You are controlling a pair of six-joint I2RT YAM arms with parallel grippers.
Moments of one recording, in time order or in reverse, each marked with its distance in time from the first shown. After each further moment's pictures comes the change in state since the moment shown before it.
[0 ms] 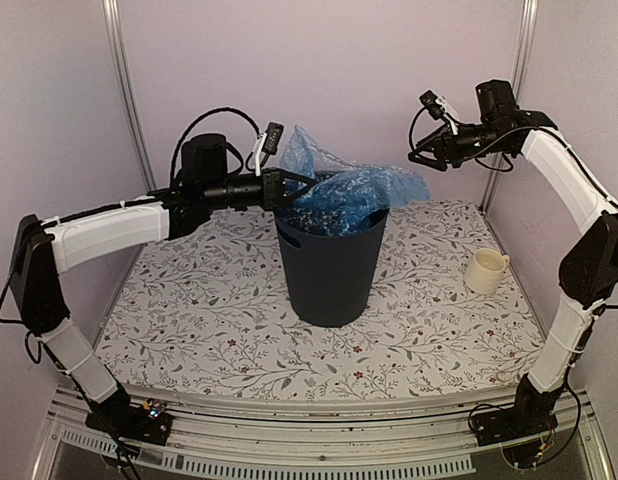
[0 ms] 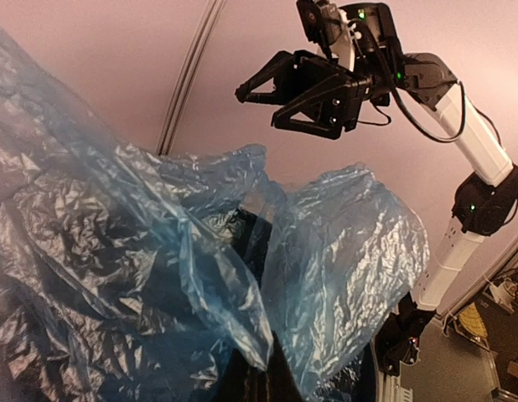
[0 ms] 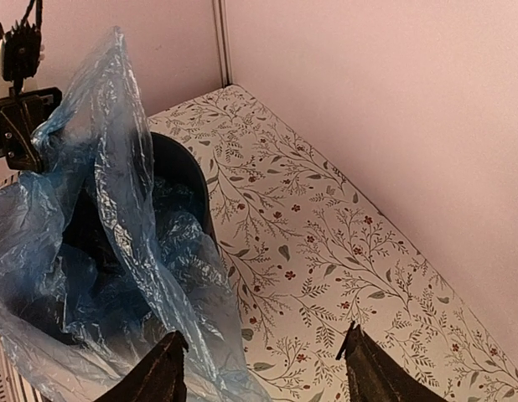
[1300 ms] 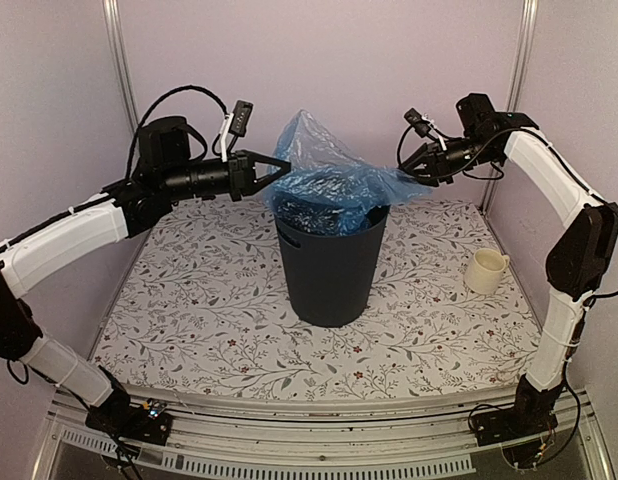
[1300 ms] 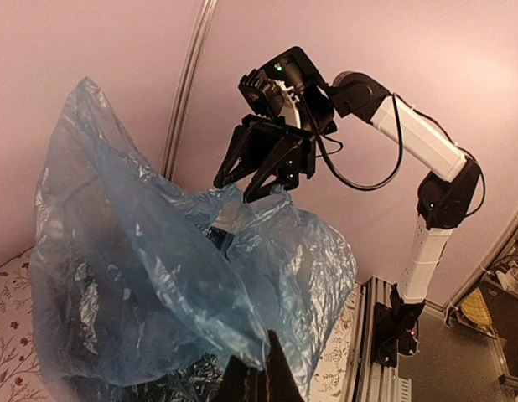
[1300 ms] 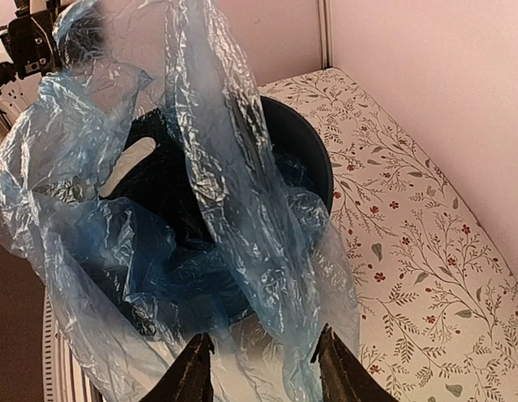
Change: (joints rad) left arm 0.019 -0.185 0.006 -0.154 0.011 0.079; right arm 0.040 0.104 0.067 -0.232 -0.219 -0.184
